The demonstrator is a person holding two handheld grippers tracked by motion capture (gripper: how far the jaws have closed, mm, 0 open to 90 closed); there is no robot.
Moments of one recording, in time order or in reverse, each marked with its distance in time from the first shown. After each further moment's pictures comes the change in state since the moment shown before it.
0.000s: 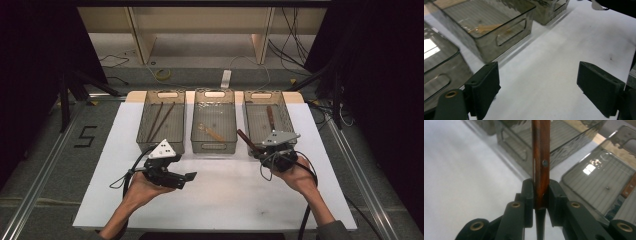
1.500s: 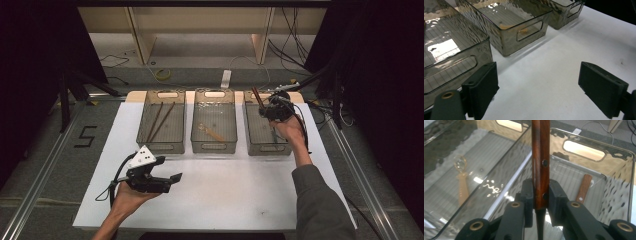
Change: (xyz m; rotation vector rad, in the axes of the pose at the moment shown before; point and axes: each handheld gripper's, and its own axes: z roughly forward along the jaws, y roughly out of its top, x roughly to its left) left arm 0.010 -0.028 -0.025 -0.102 0.076 -0.050; right arm -0.121 0.058 0.065 0.063 -0.159 0.333
